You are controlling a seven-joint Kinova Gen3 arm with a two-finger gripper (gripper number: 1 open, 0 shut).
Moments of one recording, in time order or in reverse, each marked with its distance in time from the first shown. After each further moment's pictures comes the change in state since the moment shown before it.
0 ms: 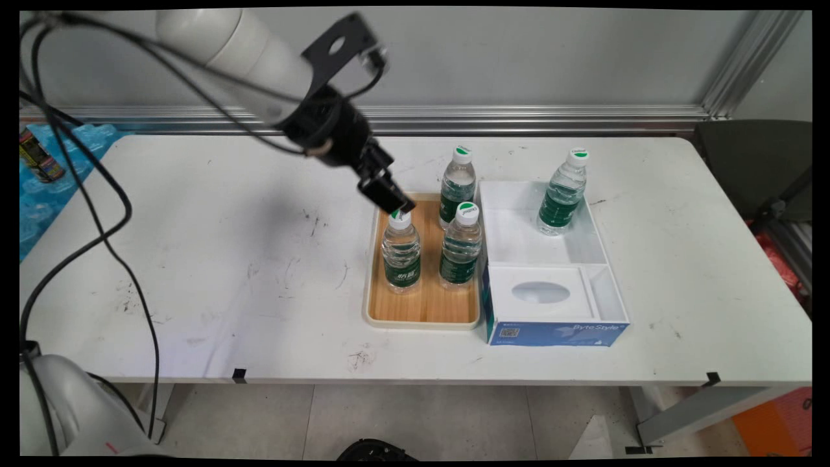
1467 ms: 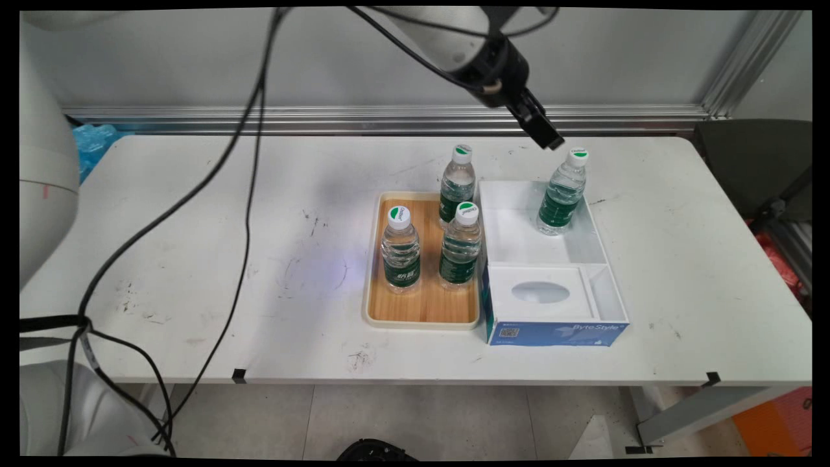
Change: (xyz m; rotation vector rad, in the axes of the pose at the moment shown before) arm 0.157 -0.043 0.121 -0.060 0.212 0.102
